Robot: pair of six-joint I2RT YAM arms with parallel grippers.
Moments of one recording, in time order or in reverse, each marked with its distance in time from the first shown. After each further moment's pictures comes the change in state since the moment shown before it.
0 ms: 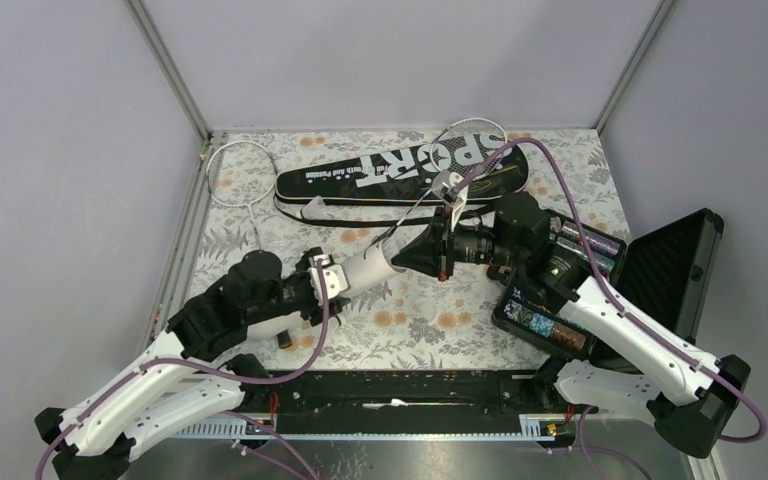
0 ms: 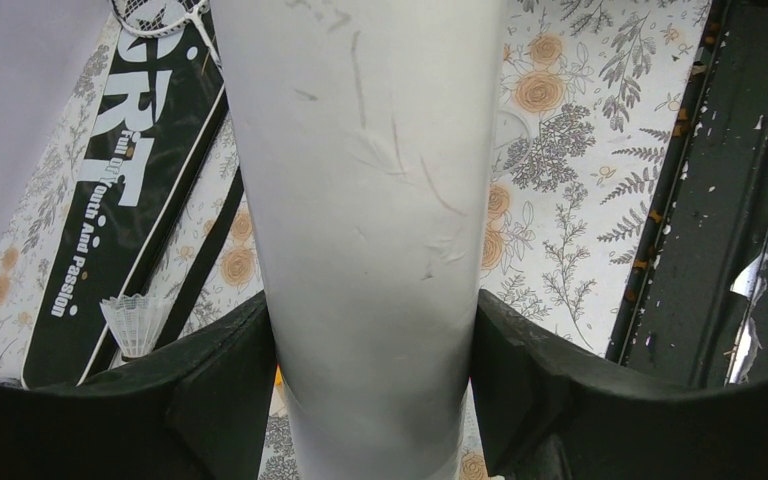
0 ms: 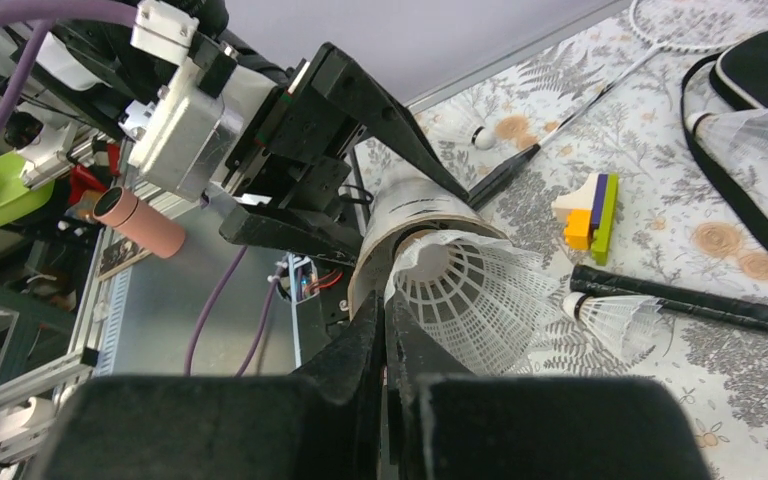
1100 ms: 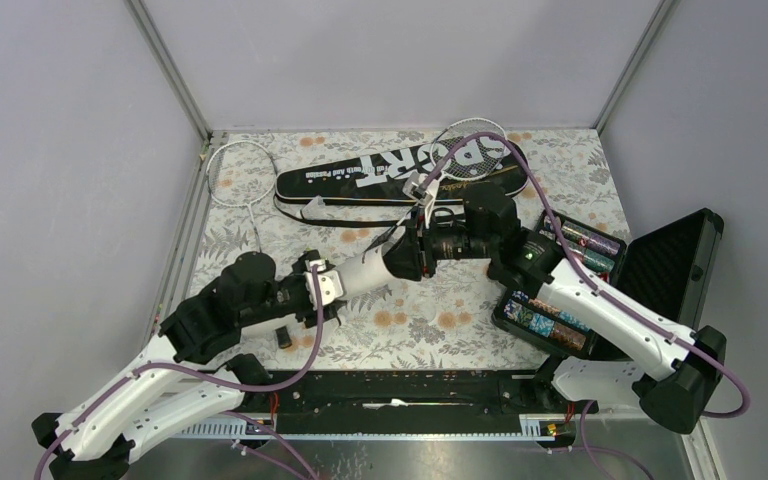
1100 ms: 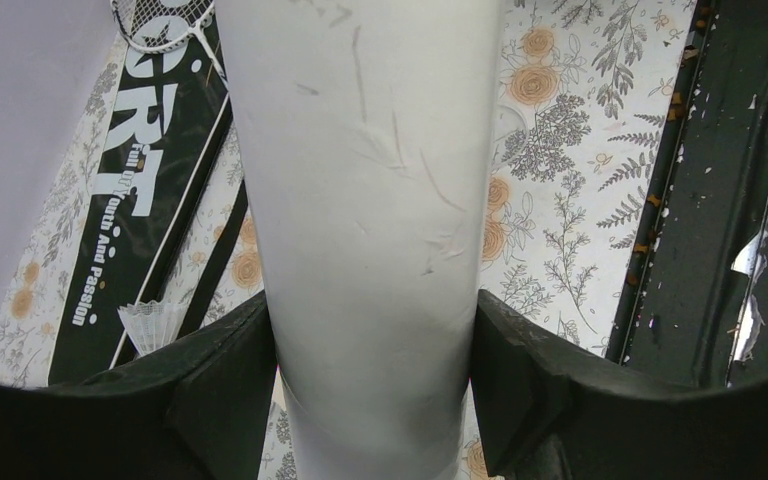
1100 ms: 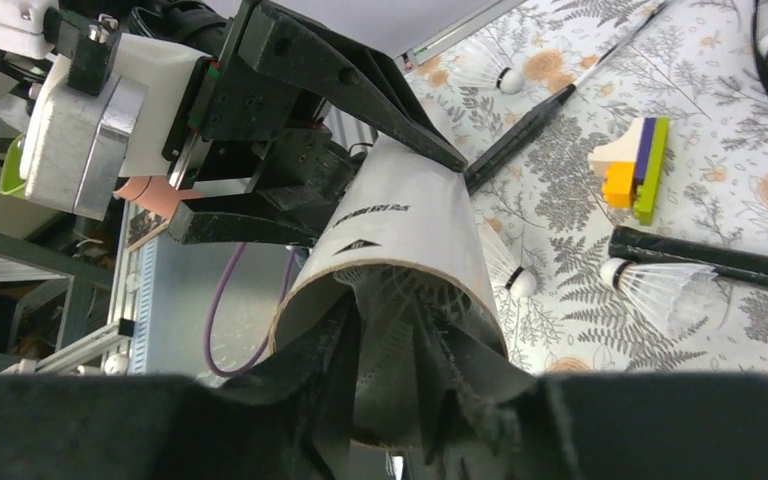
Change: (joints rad) left arm 0.001 -0.028 0.025 -0.049 0.030 0.049; right arm 0.050 0.158 0.081 -0.072 -0.042 0.014
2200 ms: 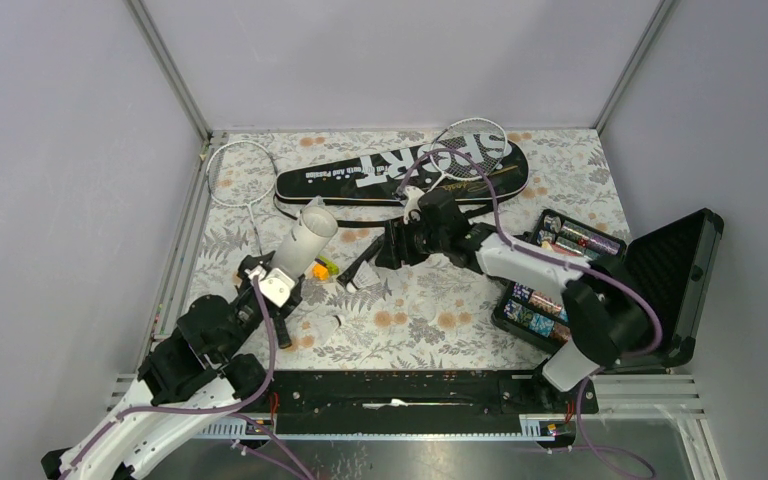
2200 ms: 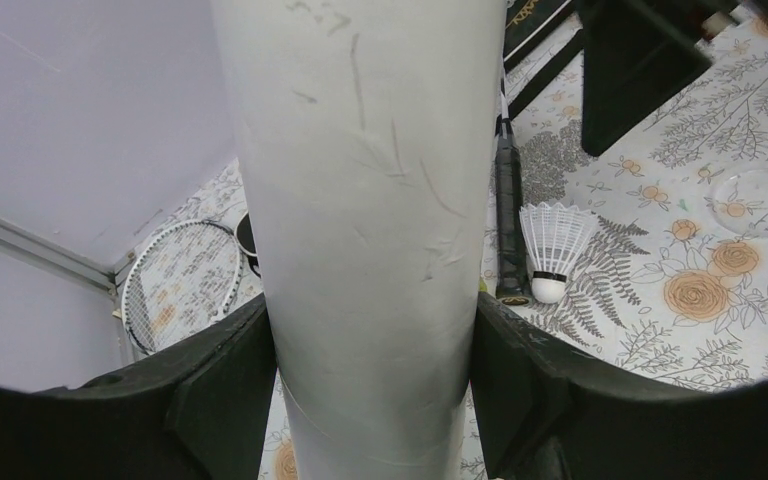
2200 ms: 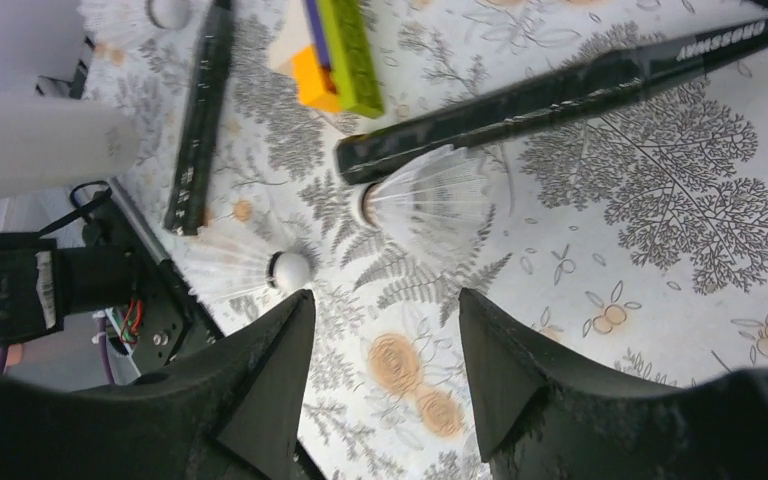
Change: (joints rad) left arm -0.001 -0.389 -0.216 0.129 -0.527 -0.076; right arm -0.088 0.368 -0.092 0.097 0.318 0.080
